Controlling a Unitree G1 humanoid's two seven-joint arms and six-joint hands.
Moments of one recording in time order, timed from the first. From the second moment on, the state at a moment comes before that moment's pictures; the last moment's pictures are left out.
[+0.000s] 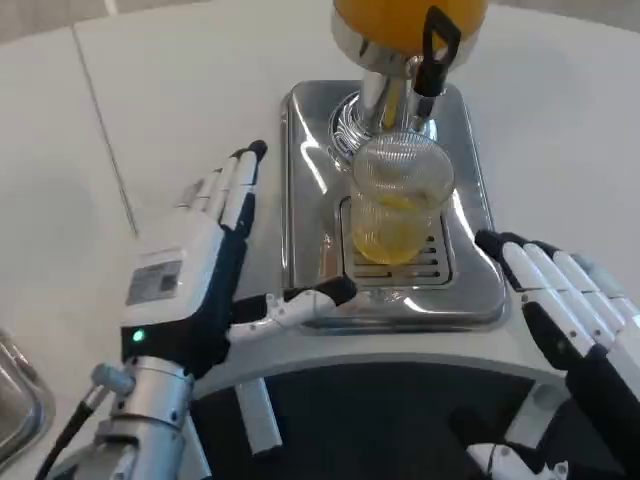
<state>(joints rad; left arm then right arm) -0.29 0.34 -0.20 0.14 0.76 -0.15 0.35 0.53 -0.33 -0.12 -0.96 -0.65 -0.16 0.24</state>
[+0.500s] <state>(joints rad) -0.37 0.27 -0.25 0.25 0.74 -0.20 0.41 0.58 -0.30 -0.16 -0.99 -0.62 -0.18 0.25</state>
